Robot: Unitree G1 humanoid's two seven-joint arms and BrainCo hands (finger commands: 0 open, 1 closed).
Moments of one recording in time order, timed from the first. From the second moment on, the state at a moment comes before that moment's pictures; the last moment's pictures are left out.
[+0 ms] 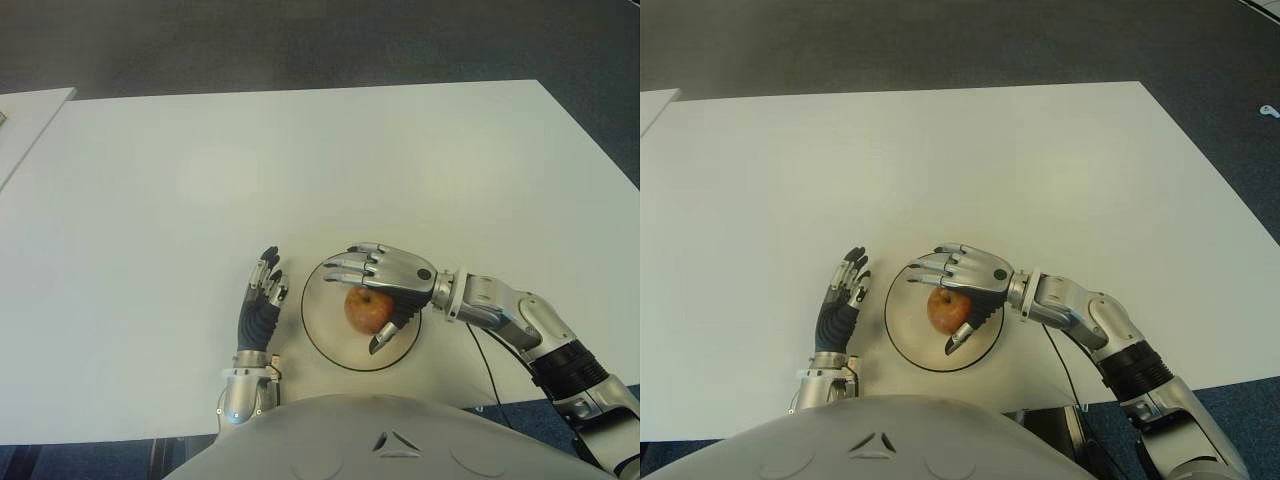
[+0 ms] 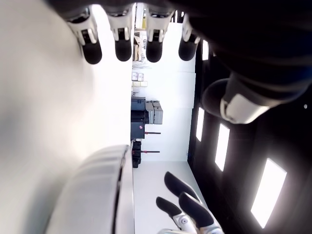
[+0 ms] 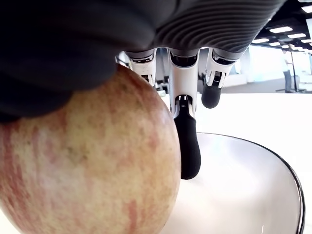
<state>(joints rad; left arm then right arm) 0.57 -0.07 -0.17 0.06 0.07 -0.57 0.03 -0.09 -0.66 0.41 -0.05 -0.86 -0.77 0.12</state>
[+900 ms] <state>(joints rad) 0.57 -0.08 -0.17 0.07 0.08 -0.58 0.04 -0.09 -0.66 0.41 -0.05 -0.86 -0.77 0.12</state>
